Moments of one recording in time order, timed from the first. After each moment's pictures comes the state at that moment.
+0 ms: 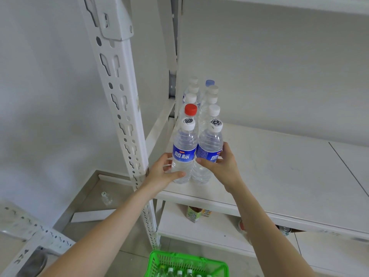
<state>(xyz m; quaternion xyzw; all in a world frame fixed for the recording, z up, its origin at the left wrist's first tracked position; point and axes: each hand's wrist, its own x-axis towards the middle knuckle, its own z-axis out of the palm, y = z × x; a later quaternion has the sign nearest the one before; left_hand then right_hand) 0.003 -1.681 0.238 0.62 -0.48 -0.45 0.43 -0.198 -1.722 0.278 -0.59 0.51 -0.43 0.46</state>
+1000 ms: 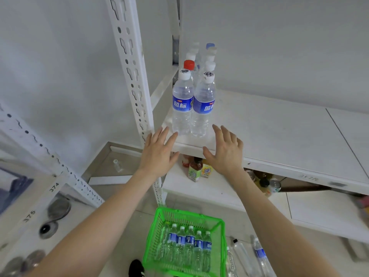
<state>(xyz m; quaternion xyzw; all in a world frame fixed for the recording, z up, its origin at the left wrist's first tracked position) -0.027 -1.566 0.226 0.68 -0.72 0.06 0.14 -0.238 -1.614 0.245 -0.79 0.58 -0.19 0.00</state>
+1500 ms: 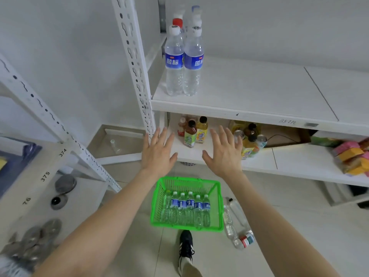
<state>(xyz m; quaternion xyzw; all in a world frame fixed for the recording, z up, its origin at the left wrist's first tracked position) -0.059 -1.428 0.182 0.69 -0.73 0.03 0.04 -0.274 -1.456 0.190 -0.78 0.61 -0.12 -0.03</state>
